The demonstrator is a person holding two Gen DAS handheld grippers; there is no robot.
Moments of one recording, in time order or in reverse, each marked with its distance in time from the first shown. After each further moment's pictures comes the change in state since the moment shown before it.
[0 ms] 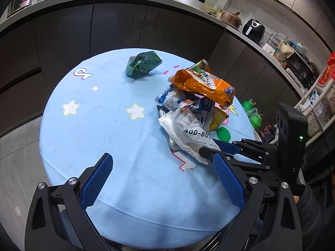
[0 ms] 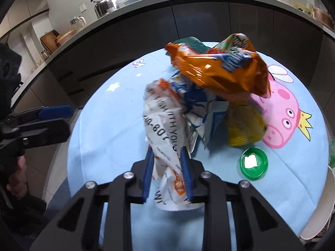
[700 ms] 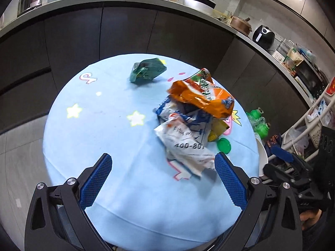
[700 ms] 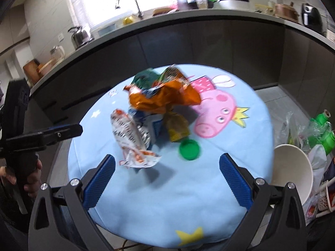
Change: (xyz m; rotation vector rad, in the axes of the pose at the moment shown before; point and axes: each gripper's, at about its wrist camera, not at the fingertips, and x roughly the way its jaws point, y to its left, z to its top) left arm -0.004 -0.012 0.008 -0.056 -0.029 0.060; right arm -0.091 -0.037 -0.017 0.135 -0.120 -0.138
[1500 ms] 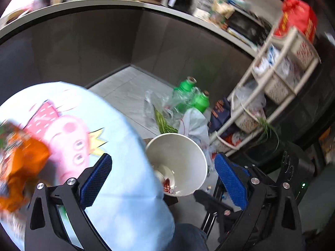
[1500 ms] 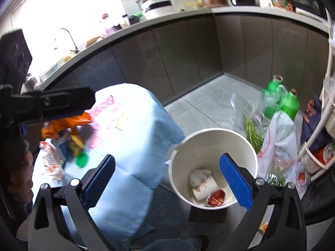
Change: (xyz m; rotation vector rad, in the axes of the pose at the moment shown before) left arm 0.114 -0.278 0.043 0.364 0.095 -0.338; right arm -0.060 -0.185 -0.055 0.304 -0.165 -0.227
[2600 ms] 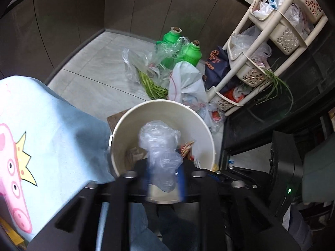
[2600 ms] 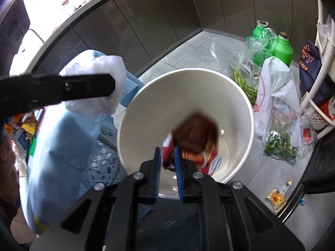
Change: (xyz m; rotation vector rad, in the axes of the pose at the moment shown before) left arm 0.161 -0.039 -0.001 0.190 0.318 -0.035; right arm 0.092 -0.088 -0.059 0.196 0.241 -0.069
